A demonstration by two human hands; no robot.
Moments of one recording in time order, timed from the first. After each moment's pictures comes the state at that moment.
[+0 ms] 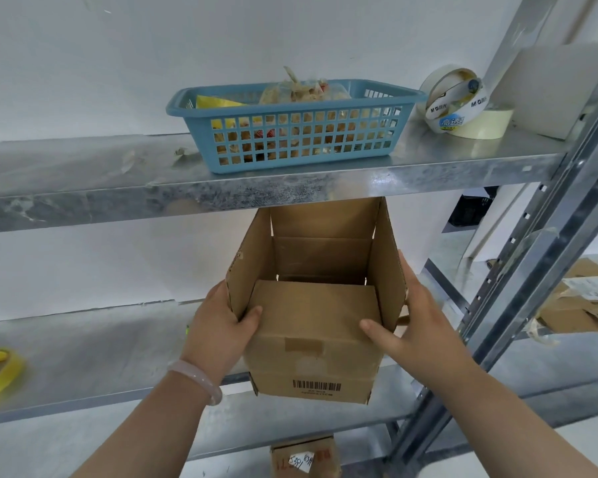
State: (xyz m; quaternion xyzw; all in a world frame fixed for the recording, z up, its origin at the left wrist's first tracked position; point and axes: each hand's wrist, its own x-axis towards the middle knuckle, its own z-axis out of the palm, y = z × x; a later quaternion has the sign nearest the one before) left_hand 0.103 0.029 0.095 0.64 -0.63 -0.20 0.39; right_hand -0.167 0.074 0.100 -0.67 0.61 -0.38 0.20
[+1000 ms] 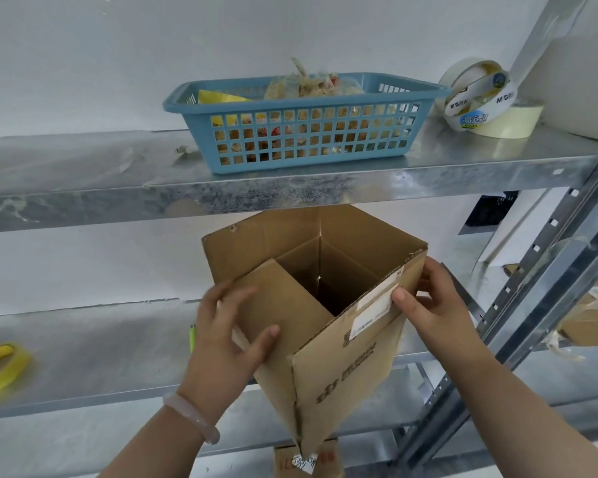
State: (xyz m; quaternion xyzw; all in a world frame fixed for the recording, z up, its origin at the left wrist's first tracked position) left_hand 0.110 0.035 0.063 0.53 -0.69 -0.16 0.46; right_hand -0.181 0.038 0.103 -0.57 0.56 -0.51 0.33
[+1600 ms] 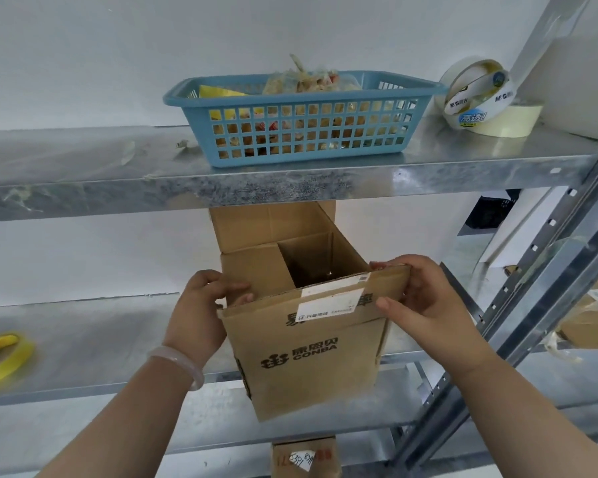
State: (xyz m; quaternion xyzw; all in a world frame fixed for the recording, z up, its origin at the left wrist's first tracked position) left_hand 0.131 0.008 0.083 0.56 -0.64 -0.27 0.46; right_hand -0.178 0.048 0.115 -0.61 0.45 -0.52 0.40
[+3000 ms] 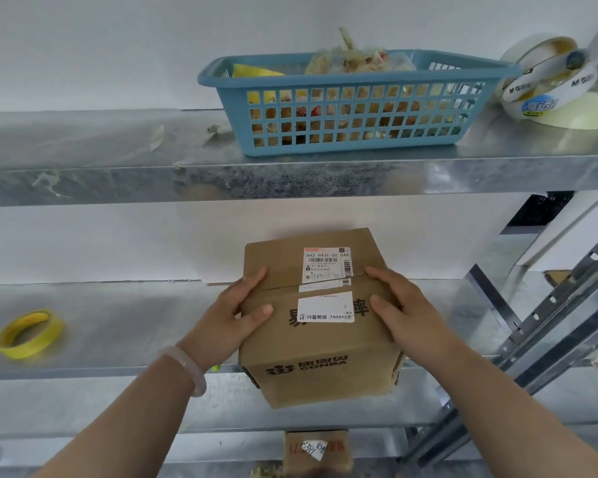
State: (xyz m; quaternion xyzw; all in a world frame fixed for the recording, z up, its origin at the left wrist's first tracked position) left_hand 0.148 0.008 0.069 0.55 -0.63 -0.41 0.35; right_hand -0.139 0.006 0.082 -0.66 0.59 -0.31 0.34
